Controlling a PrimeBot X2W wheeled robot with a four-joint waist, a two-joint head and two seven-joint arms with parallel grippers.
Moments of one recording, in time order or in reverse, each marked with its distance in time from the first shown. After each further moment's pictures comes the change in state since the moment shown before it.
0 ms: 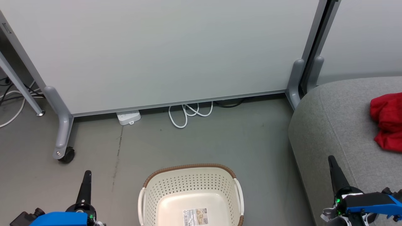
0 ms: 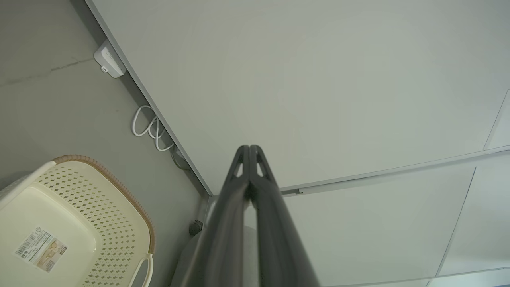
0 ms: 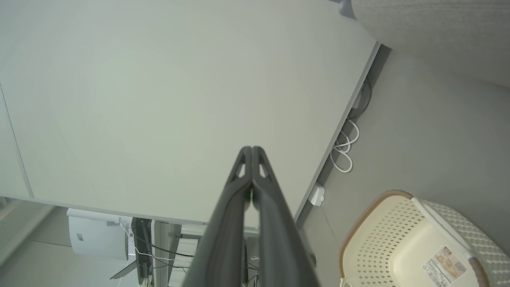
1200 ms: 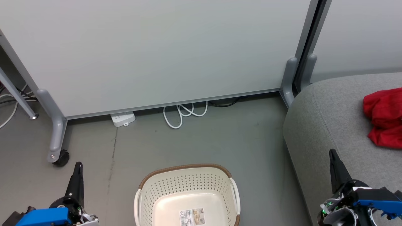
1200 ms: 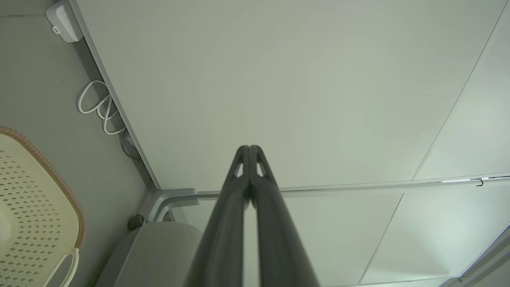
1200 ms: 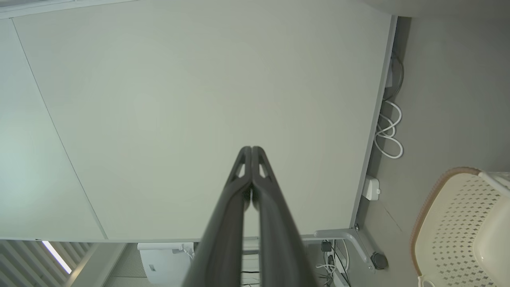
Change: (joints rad) left arm -0.016 0.000 0.049 -0.045 -0.245 0.000 0.070; right arm -0.042 -0.001 -0.004 0.024 0.295 0.000 0.024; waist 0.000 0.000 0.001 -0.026
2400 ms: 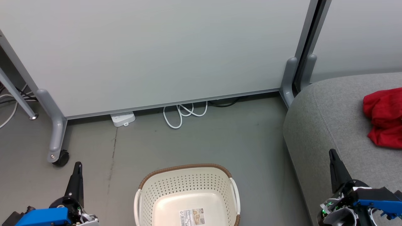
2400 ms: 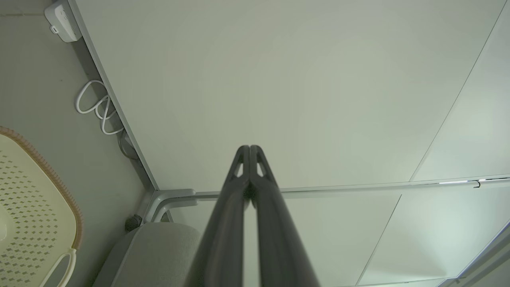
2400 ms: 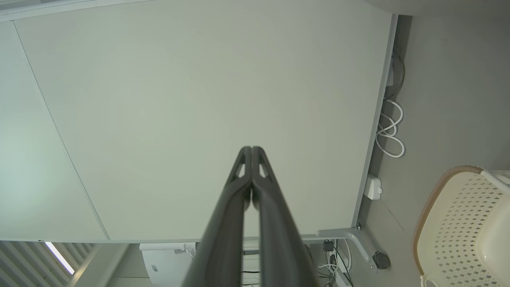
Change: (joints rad) left arm 0.000 0.000 0.003 -0.002 -0.006 0.000 0.000; right arm -0.001 0.000 0.000 0.001 0.008 0.000 0.002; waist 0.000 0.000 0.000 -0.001
